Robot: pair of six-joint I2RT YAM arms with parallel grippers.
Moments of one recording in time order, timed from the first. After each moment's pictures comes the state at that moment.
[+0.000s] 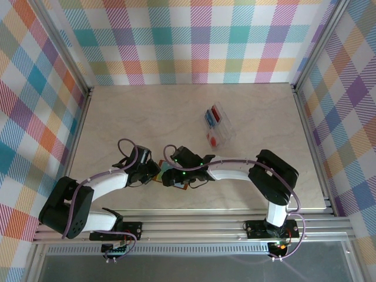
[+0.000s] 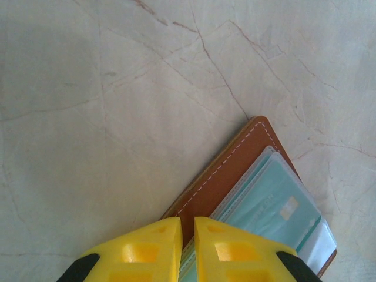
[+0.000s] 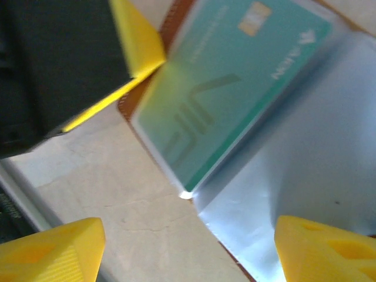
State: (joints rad) left arm -0.43 1.32 0.47 -0.15 0.14 -1.07; right arm 1.03 1.81 1.05 -0.19 -0.22 0.74
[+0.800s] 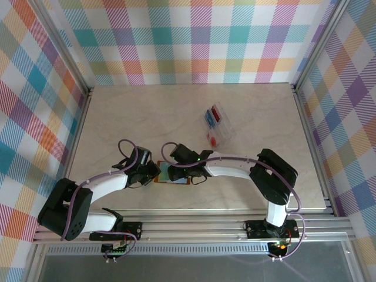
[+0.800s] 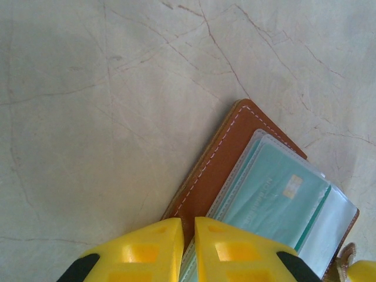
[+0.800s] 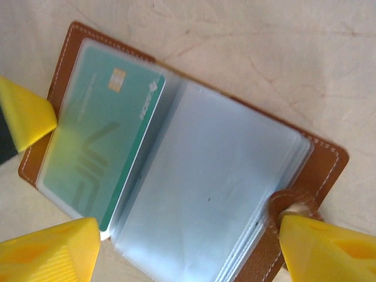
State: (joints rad) left arm -0.44 1.31 0.46 -0.16 0.14 -1.06; right arm 1.02 1.82 1.16 -0.40 0.07 0.64
